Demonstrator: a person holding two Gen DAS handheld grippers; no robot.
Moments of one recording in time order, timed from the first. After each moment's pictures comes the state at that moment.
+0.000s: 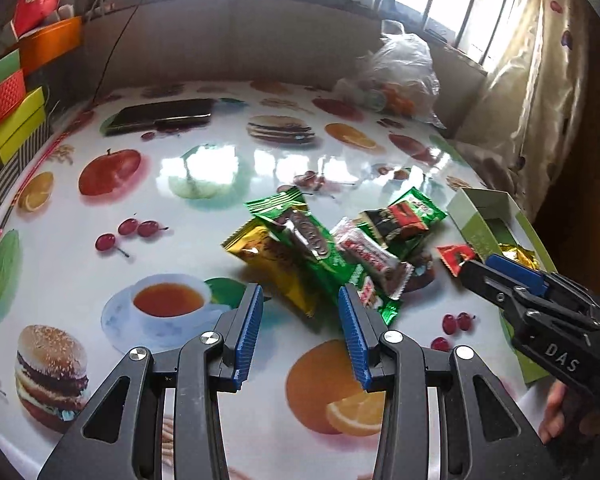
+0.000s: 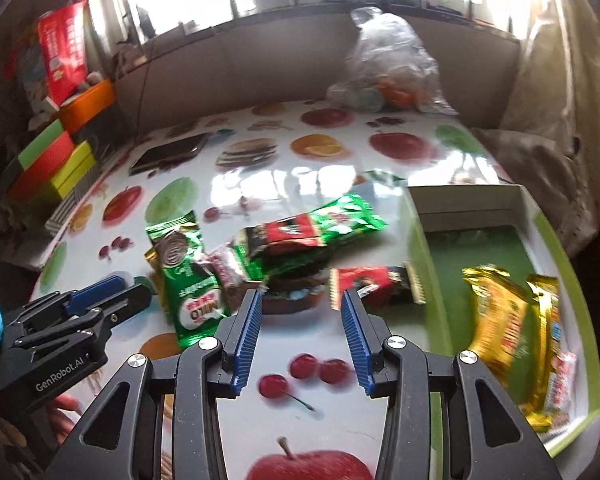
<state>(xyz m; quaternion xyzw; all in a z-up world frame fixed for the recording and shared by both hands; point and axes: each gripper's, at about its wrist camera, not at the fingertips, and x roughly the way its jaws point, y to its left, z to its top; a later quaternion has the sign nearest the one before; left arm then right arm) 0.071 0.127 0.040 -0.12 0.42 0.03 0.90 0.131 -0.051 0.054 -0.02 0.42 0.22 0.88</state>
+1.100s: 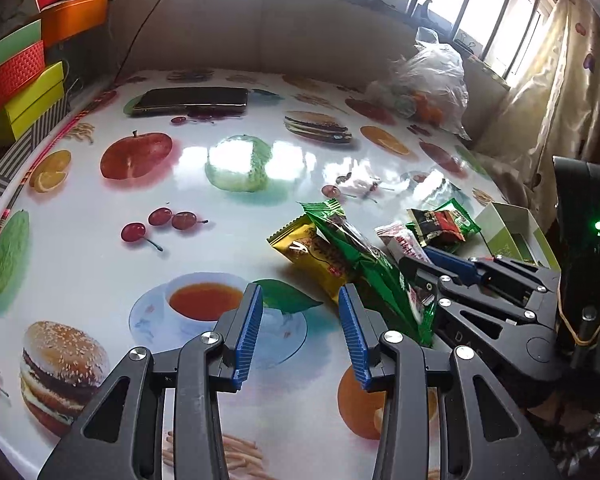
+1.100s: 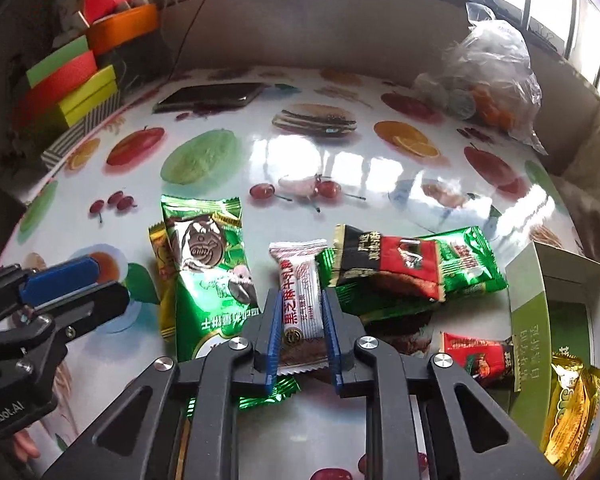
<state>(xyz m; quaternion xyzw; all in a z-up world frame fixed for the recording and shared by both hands) 0.073 0.160 0.032 -0.14 0.42 0.05 0.89 0.166 0.034 0.014 -0.13 0.43 0.28 0.85</state>
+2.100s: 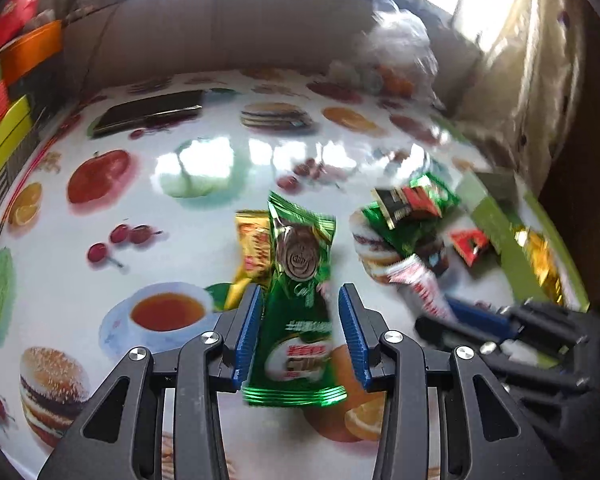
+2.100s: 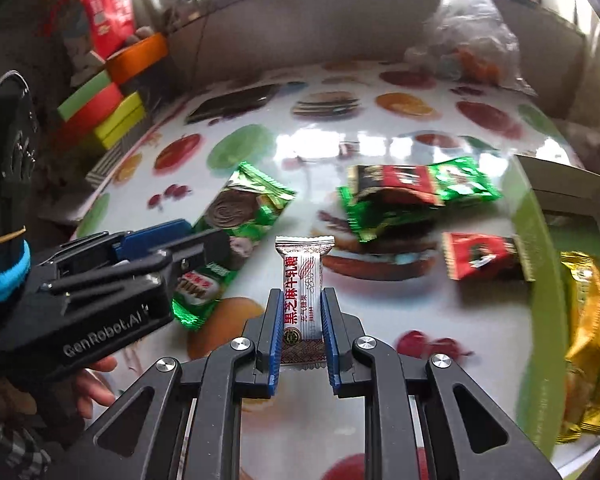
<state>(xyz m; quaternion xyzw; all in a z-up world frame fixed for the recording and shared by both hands) 0.090 0.123 0.030 -0.08 0.45 0.00 0.89 0.117 -0.007 0.028 -0.03 0.46 0.30 0.83</state>
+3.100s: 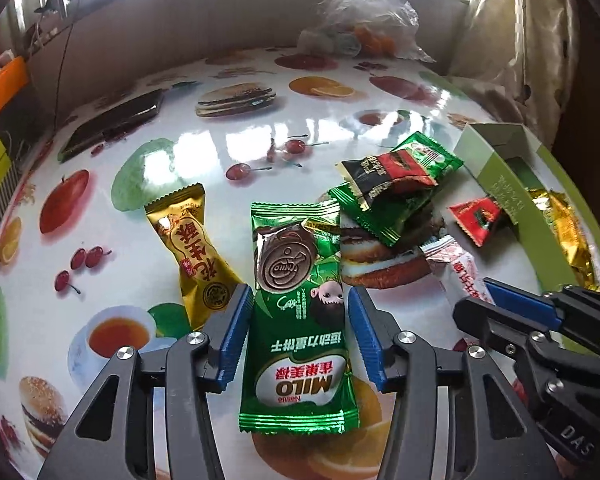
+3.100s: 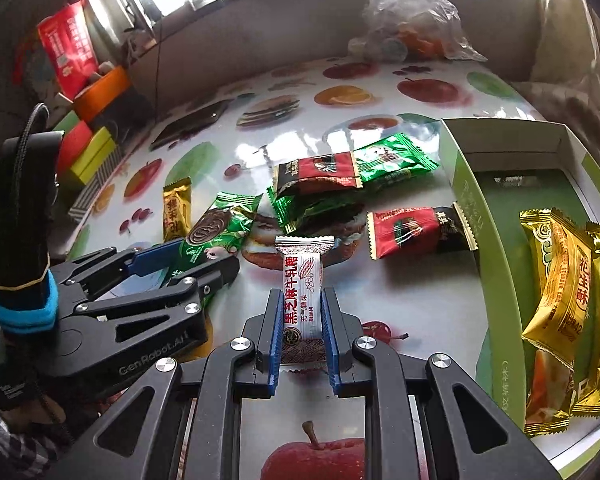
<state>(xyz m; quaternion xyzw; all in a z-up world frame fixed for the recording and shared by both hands) 0.119 0.083 0.012 -0.01 0.48 0.01 0.88 0.131 -0.053 0.021 0.03 0.47 0.27 0.84</state>
